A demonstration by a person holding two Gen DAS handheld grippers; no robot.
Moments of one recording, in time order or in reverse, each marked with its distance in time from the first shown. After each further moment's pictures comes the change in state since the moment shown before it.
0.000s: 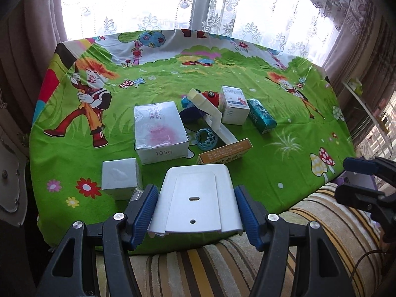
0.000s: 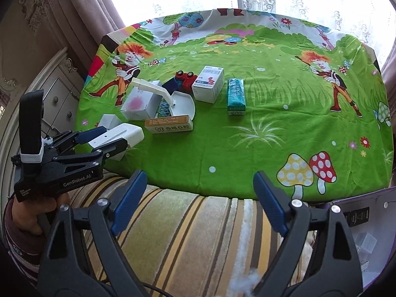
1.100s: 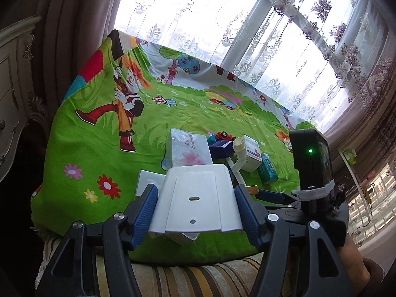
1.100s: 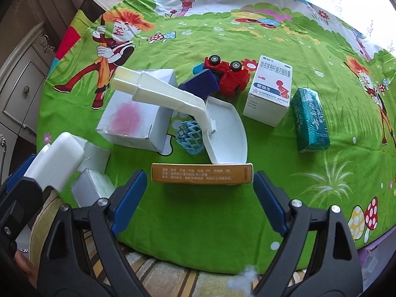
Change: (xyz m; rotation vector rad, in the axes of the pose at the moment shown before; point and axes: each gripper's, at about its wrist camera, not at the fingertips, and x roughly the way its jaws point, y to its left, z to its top) left arm -0.026 0.060 -0.005 -0.296 -0.197 -0.073; right arm 0.137 0.060 0.058 -0.037 0.119 -0.097
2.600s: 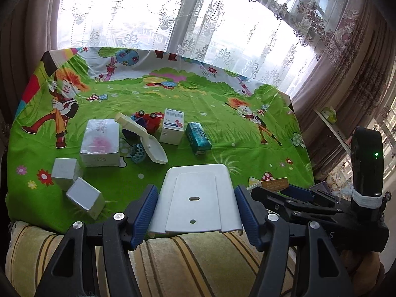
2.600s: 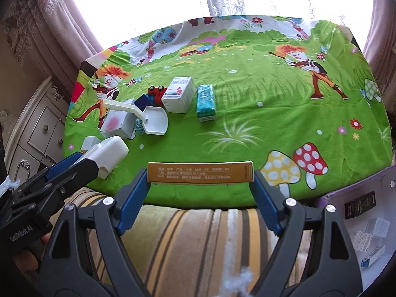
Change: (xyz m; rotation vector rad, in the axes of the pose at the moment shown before) left arm -0.001 -0.135 -0.039 0.220 0.098 -0.092; right arm -0.130 -0.129 -0.102 0.226 -0.226 0.065
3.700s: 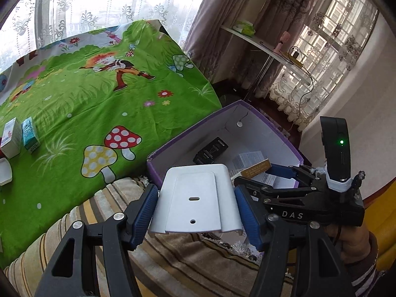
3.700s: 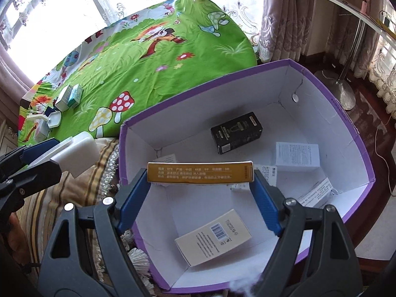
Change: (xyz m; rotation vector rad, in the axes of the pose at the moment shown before) left arm 0.068 -0.228 -0.056 0.424 0.315 -0.300; right arm -0.084 -0.217 -0.114 0.295 0.037 -0.242
